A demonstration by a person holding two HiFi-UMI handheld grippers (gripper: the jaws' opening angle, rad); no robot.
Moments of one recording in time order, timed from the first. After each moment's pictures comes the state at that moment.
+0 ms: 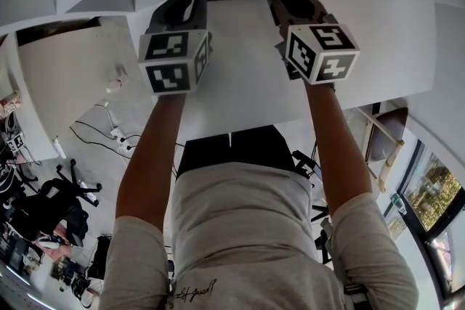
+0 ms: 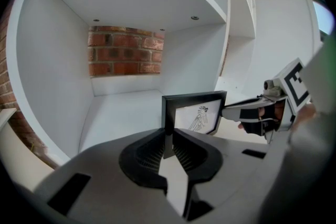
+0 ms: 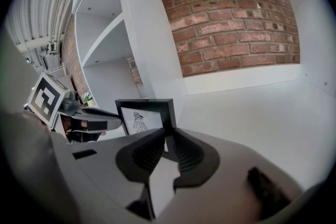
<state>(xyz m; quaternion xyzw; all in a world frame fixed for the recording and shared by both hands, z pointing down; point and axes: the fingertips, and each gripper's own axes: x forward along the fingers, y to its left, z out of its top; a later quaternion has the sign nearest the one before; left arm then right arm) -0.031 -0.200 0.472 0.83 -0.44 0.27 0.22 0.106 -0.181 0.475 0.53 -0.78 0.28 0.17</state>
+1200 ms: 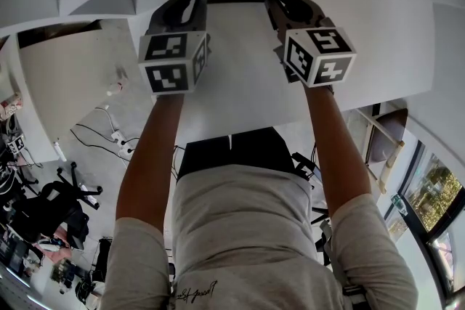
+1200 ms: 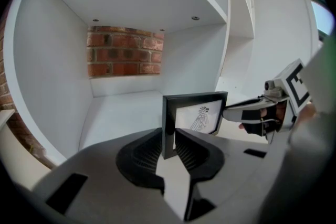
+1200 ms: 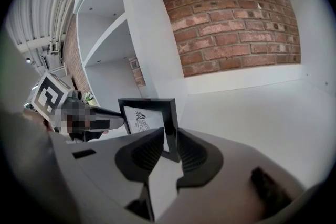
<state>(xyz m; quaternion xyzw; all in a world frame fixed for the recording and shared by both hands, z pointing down) -0.031 -0.203 0.473 0.84 -0.43 0.26 0.21 0.103 -0.179 0.476 0.53 -0.78 0.28 0.17</state>
